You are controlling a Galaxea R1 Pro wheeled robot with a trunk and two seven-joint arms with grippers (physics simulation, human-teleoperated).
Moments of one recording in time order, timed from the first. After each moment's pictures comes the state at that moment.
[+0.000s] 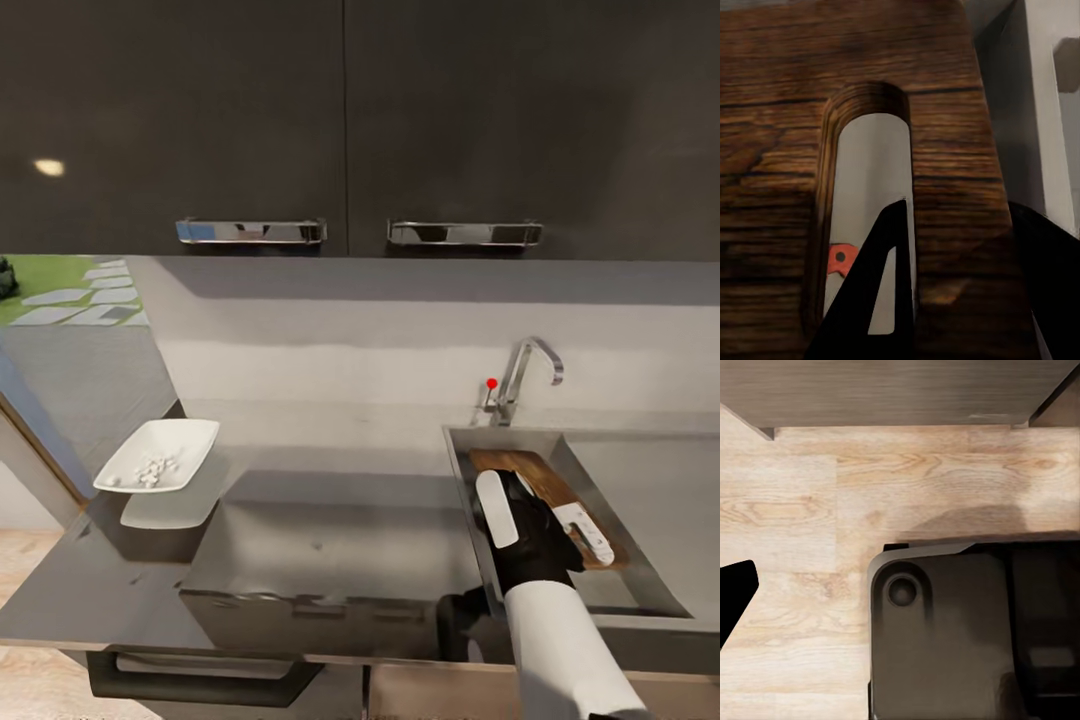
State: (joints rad) left arm 0.26 0.04 -0.18 -0.70 0.09 -0.24 0.12; right arm -0.72 0.17 -0.24 -1.01 -0.50 0.08 -1.44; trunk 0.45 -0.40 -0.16
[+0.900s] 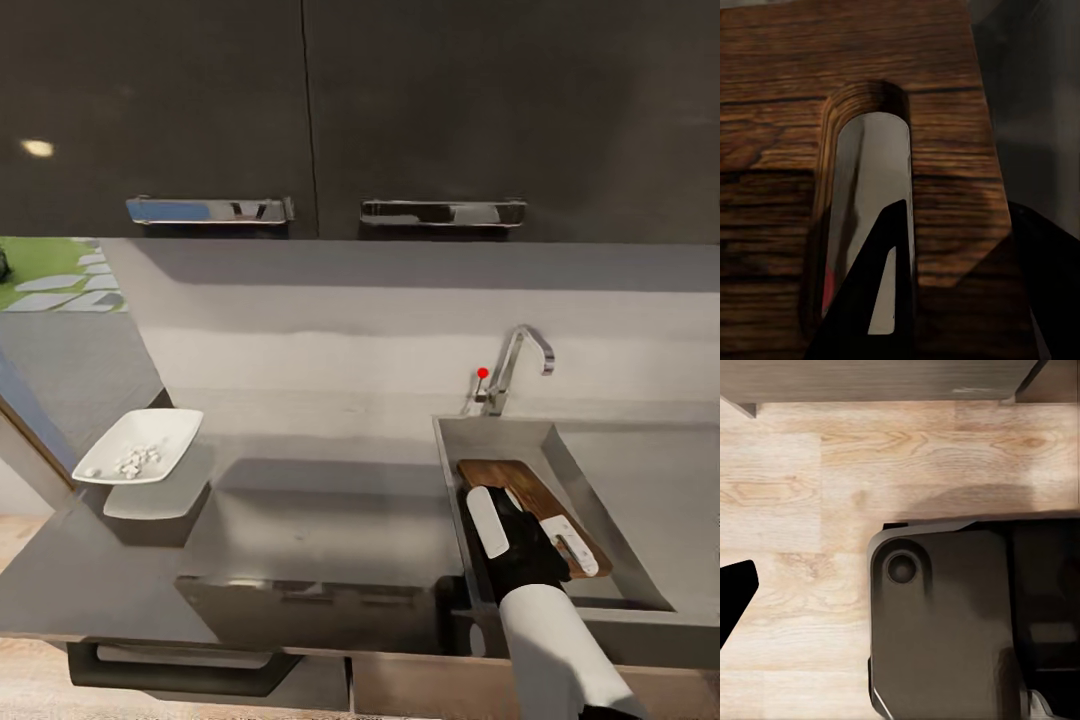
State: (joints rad) left arm 0.26 0.03 -0.18 -0.69 0.09 -0.24 0.12; right arm -0.72 0.17 -0.24 -0.86 -0.51 0.00 -1.34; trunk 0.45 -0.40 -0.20
